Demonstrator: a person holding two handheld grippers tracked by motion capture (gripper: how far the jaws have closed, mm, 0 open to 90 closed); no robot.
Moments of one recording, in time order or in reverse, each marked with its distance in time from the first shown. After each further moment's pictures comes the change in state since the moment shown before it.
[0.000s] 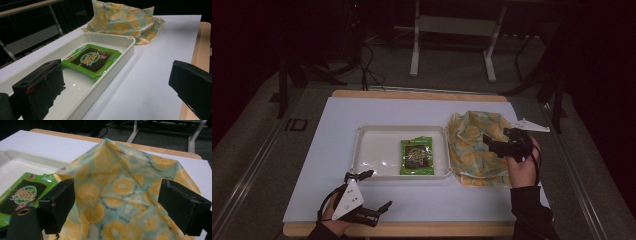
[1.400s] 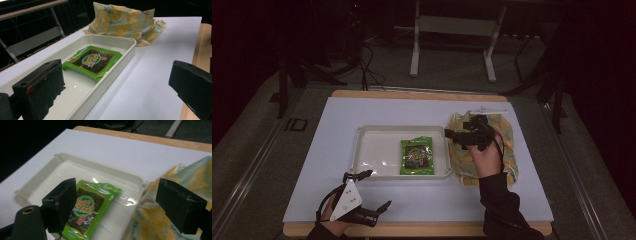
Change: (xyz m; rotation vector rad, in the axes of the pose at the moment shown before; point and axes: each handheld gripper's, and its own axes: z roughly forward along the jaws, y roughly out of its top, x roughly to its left) left arm 0.000 0.001 -0.003 -0.010 0.009 0.006; right arm 0.081 0.044 0.046 0.095 0.240 0.016
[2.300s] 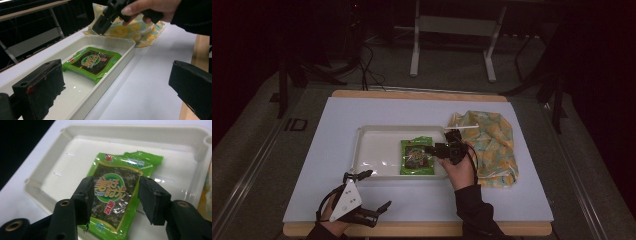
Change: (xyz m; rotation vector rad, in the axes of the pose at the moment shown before) left arm -0.001 0.001 0.000 -0.011 -0.005 -0.002; right arm 0.034 -0.042 0.064 0.147 0.103 0.171
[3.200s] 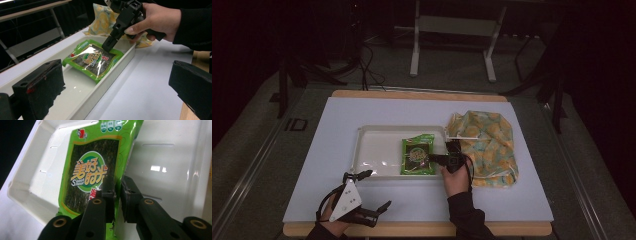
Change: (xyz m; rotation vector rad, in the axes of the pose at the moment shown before) left arm 0.000 0.000 0.000 -0.002 0.003 0.001; right arm -0.019 -0.034 0.026 0.040 -0.019 0.181
